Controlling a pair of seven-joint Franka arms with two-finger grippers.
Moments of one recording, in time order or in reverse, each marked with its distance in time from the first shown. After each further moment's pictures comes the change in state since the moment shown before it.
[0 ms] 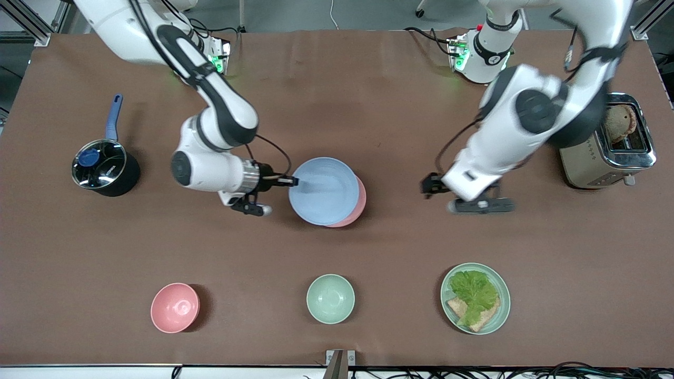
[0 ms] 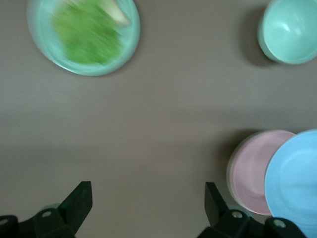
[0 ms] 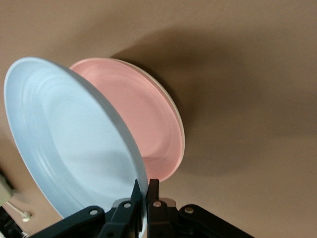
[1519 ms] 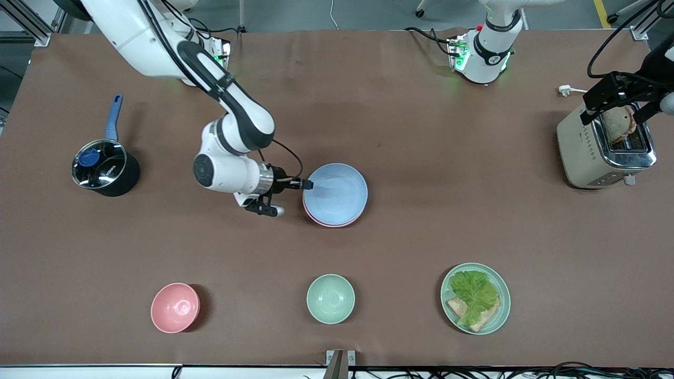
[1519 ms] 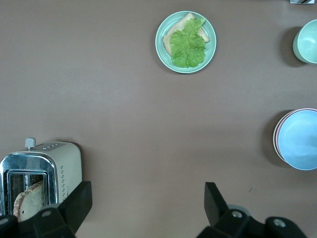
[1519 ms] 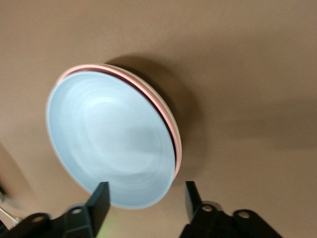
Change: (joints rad) left arm -0.036 -0.263 0.329 0.246 -0.071 -0.514 0.311; right arm -0.026 -0.038 -0.014 0.008 -0.067 -0.045 -0.002
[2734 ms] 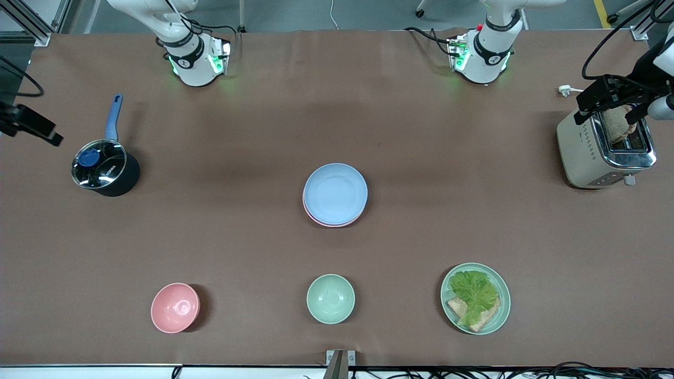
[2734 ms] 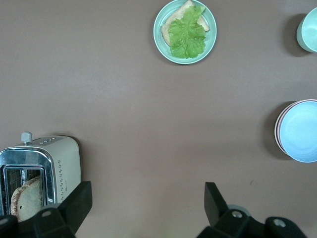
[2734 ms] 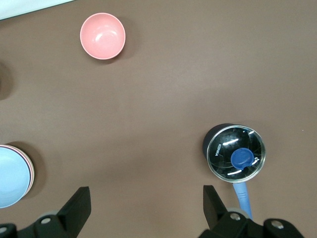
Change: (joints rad) left arm -0.064 0.003 0.060 -0.019 0.000 -0.015 0.000; right arm -0.127 -0.481 -0.454 0.408 -0.499 -0.794 -0.195
